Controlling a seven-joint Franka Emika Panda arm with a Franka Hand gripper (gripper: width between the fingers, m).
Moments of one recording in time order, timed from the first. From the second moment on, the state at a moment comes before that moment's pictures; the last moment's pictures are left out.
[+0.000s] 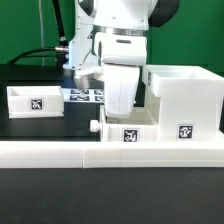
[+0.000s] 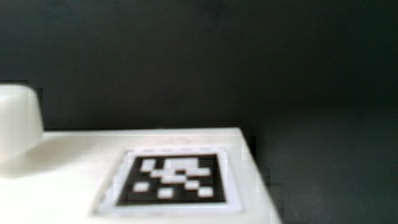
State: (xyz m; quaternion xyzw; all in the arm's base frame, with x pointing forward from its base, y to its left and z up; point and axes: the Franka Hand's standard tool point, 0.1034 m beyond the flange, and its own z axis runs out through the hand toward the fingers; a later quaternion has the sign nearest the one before) arm 0.537 0.002 0.010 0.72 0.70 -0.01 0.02
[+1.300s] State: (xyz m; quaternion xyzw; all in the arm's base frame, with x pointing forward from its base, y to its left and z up) arm 0.540 0.014 0.012 0.71 0.70 -0.02 0.02
